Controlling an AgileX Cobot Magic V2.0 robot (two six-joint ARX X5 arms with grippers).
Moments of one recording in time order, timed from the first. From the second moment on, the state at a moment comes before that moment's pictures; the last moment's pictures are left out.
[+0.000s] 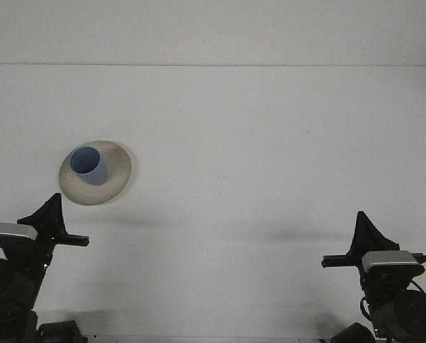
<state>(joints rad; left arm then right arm) 0.12 0.37 0.59 -0.11 0.18 0.04 0.47 0.24 0.60 -0.36 0.42 0.05</state>
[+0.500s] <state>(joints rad) 0.12 0.33 0.59 -0.11 0.18 0.04 0.47 0.24 0.60 -0.36 0.42 0.05</state>
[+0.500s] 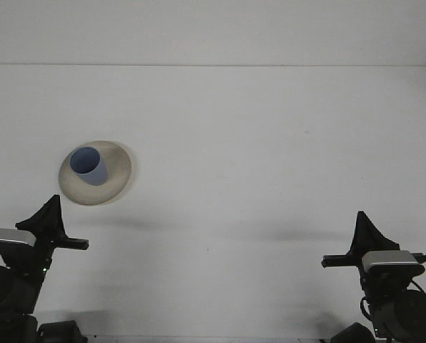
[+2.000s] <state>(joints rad) -0.01 0.01 0.03 0.16 0.02 0.04 0.47 0.24 0.60 -0.36 0.42 0.05</state>
